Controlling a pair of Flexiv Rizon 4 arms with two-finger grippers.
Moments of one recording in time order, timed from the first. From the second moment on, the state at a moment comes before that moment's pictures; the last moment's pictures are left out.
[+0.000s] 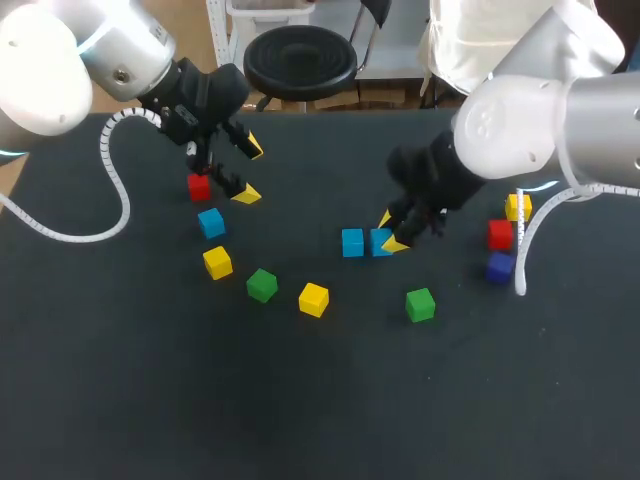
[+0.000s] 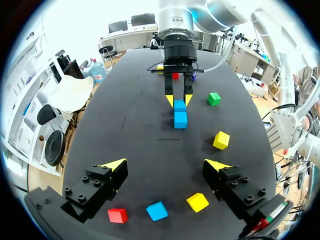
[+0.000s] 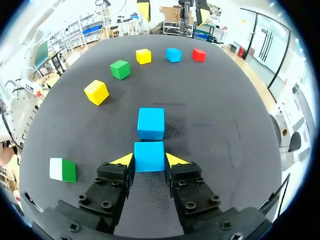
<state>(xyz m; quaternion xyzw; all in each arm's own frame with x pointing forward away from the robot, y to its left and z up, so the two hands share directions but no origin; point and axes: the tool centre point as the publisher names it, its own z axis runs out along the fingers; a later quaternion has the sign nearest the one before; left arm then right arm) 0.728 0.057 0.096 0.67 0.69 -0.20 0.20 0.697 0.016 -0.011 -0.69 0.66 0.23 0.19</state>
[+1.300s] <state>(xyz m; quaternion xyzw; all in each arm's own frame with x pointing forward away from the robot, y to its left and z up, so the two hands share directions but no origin) 0.728 0.057 0.096 0.67 0.69 -0.20 0.20 0.697 0.016 -0.012 -0.69 0.66 0.23 0.18</state>
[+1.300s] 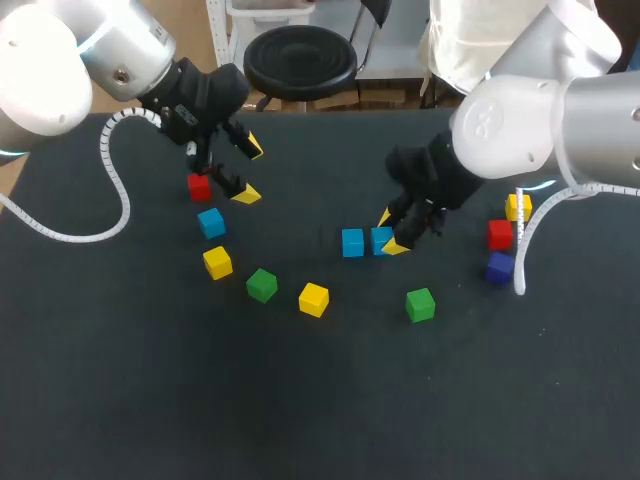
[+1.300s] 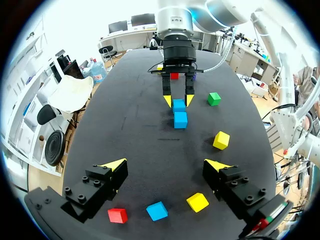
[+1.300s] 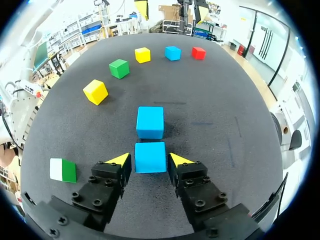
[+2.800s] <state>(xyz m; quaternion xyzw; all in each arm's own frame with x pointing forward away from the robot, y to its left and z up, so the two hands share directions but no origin) 0.728 0.057 0.096 0.67 0.69 -0.20 0.20 0.697 0.018 -0.010 -0.69 0.66 0.22 0.18</state>
